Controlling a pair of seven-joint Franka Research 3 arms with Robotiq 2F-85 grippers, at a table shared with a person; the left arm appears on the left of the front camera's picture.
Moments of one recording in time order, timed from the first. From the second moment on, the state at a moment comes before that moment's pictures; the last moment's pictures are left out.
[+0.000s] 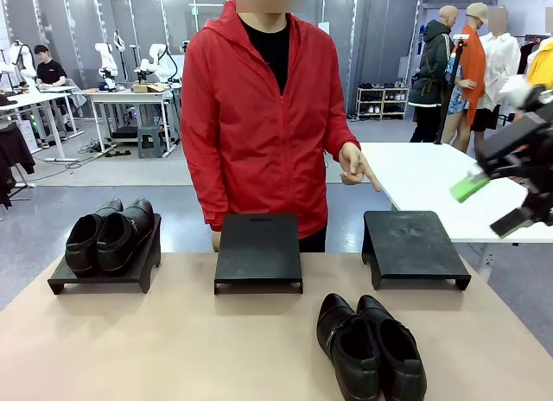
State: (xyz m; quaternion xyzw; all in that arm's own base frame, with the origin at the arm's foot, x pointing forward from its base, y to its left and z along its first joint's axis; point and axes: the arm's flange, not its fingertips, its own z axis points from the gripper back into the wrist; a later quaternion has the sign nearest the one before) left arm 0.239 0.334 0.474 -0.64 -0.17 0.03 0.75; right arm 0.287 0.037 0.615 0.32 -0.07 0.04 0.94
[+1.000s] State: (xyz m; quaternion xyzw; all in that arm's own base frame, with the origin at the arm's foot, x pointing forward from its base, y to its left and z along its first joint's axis) left arm 0.238 0.334 0.474 -0.64 -0.17 0.04 0.75; right arm 0.350 0.129 0.470 0.09 -0.08 -0.01 0.99
